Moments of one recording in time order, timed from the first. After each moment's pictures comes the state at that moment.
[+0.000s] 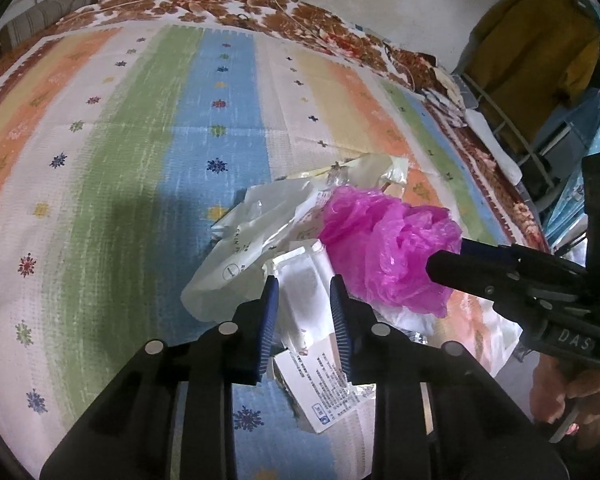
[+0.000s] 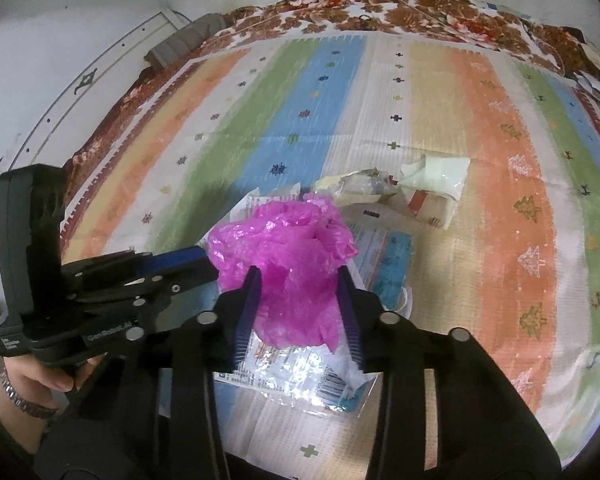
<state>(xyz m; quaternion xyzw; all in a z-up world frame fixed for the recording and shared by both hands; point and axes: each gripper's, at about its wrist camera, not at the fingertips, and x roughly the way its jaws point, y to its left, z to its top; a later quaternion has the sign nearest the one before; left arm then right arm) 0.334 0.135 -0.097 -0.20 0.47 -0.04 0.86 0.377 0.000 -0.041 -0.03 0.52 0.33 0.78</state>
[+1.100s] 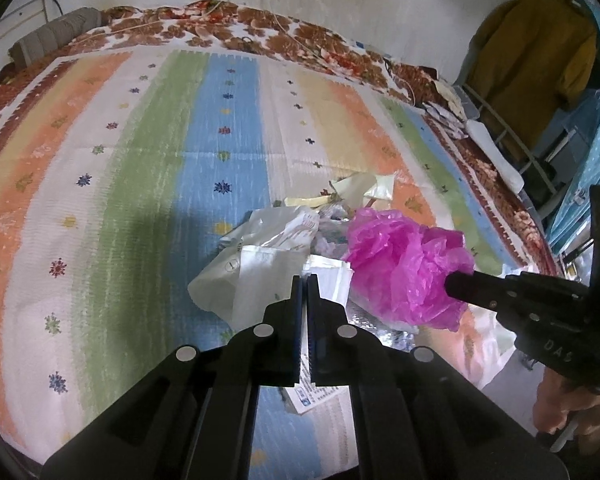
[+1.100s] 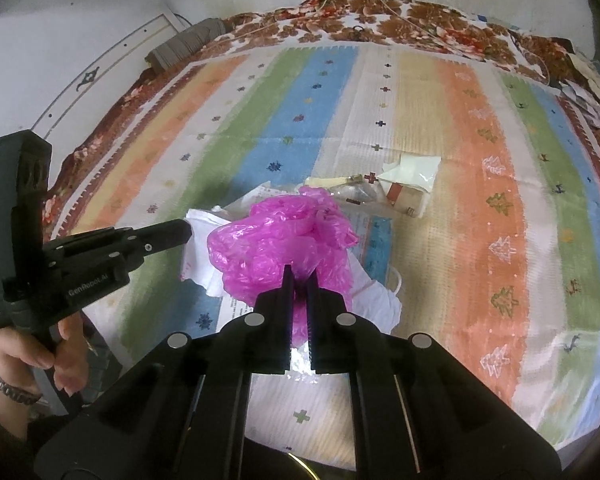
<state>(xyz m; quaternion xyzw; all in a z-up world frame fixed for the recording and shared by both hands) 0.310 0.126 -0.053 -0.19 0.44 -0.02 0.88 0.349 -0.030 -0.010 -0.04 0.51 0.32 0.80</state>
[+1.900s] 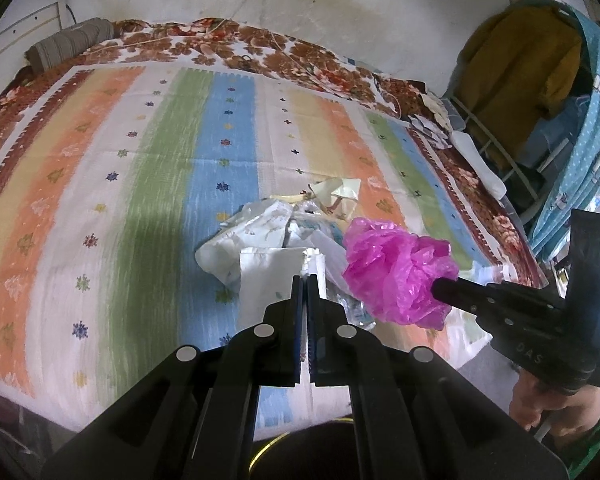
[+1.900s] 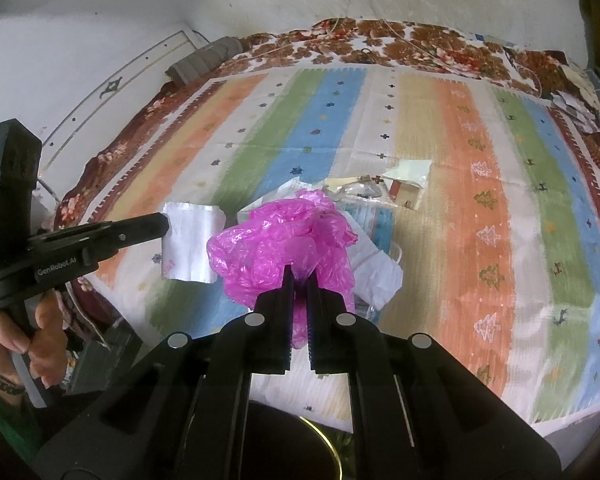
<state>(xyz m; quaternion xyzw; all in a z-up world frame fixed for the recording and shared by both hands) 0.245 0.108 0.004 -0.20 0.43 -0.02 0.88 0.289 -0.062 0.034 -0.03 0.48 0.34 0.81</state>
